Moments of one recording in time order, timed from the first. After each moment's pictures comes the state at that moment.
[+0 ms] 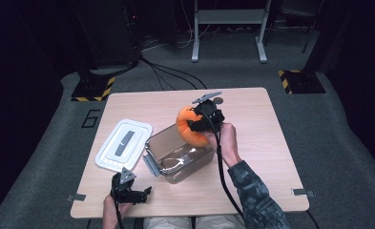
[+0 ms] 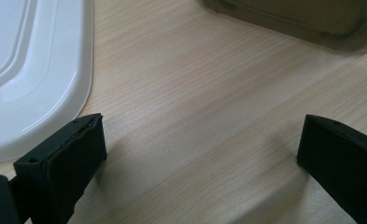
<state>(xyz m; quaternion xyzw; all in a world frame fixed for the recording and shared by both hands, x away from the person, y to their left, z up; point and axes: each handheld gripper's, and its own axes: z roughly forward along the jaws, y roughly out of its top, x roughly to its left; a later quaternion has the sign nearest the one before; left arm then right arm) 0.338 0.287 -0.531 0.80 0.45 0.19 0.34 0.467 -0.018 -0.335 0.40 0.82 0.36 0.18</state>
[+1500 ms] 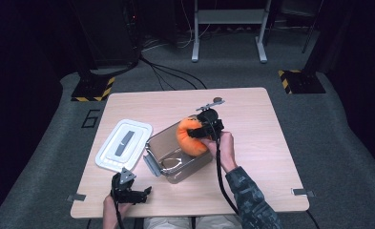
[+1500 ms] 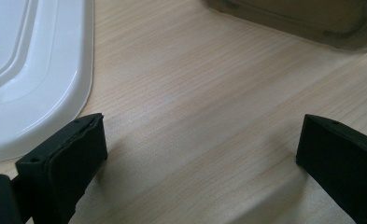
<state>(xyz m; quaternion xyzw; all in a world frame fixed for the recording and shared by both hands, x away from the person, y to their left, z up) 0.338 0.288 -0.531 0.80 0.45 0.19 0.34 0.480 -0.024 -0.383 0.45 0.81 0.37 0.09</state>
